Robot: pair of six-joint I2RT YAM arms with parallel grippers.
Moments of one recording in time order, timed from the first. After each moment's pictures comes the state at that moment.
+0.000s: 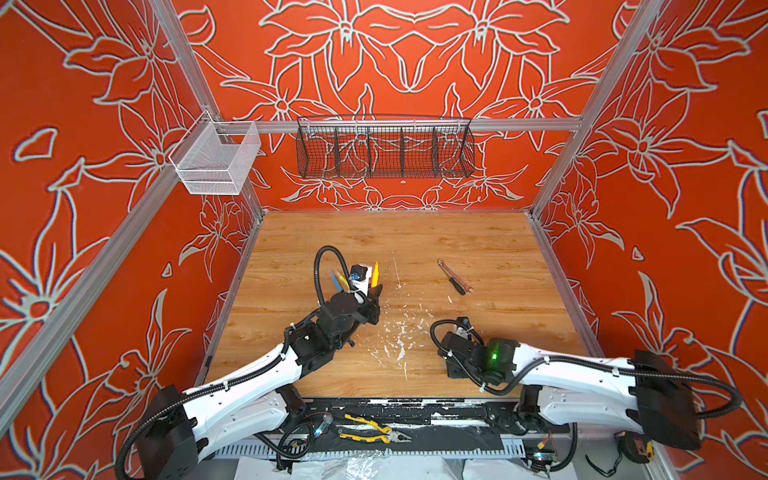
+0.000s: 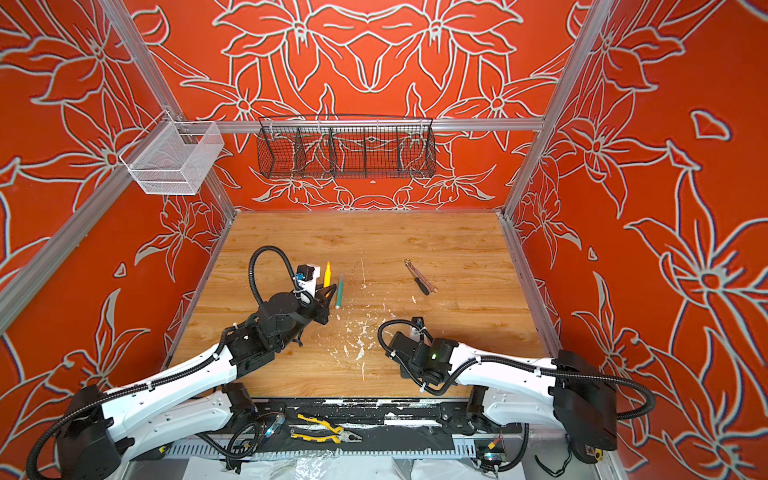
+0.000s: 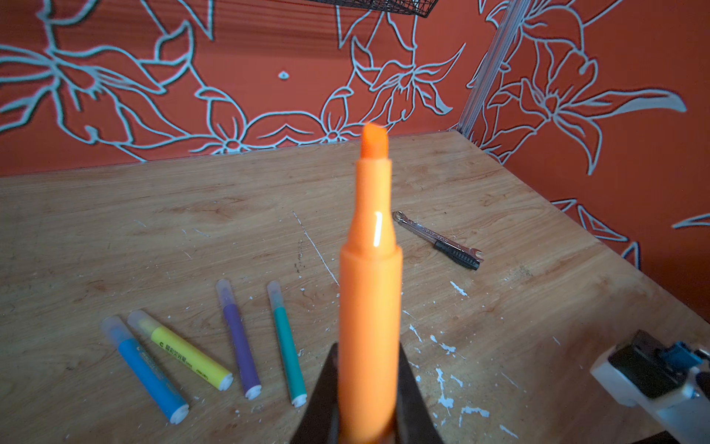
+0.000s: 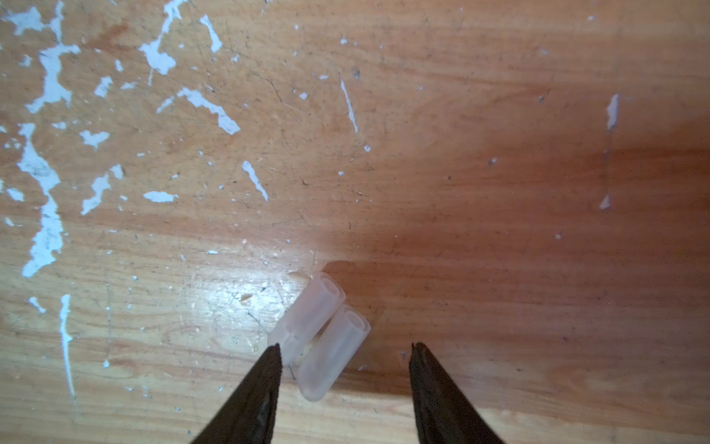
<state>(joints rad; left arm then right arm) -0.78 0.95 0.57 0.10 -0.32 -0.26 1.10 1.14 0.54 -0.70 0.29 1.06</state>
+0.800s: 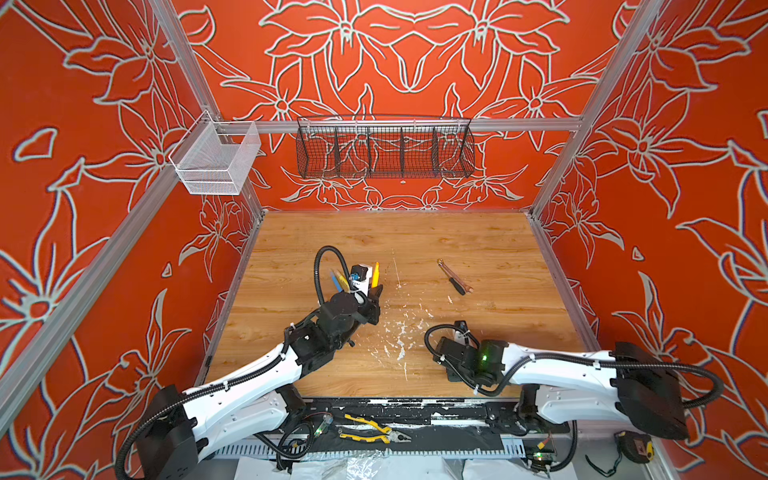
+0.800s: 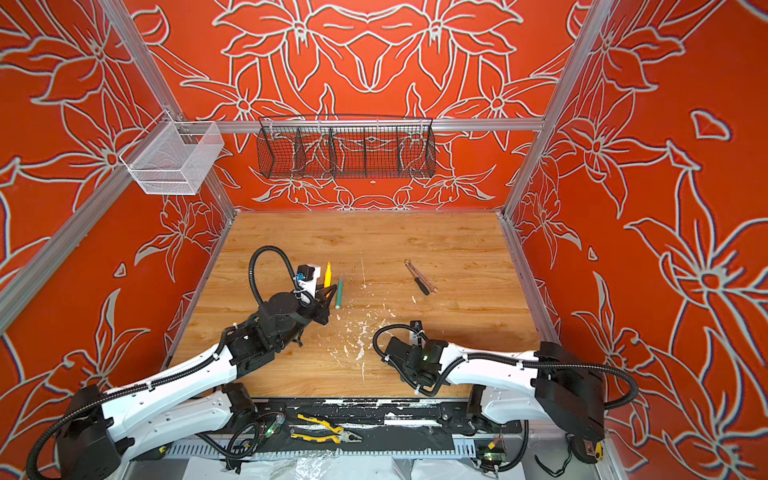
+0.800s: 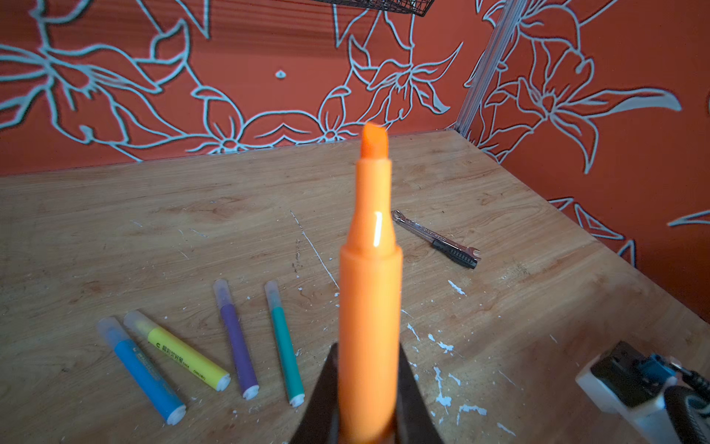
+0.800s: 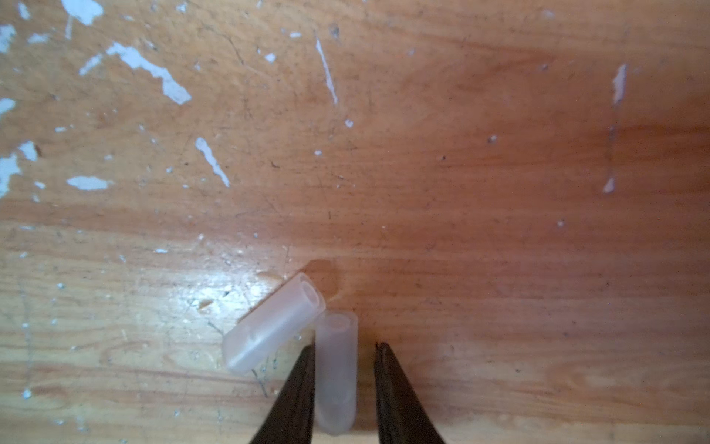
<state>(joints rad) -0.78 0.95 0.57 0.10 -0.31 -0.26 1.13 1.22 0.54 -0.70 0.32 1.10</state>
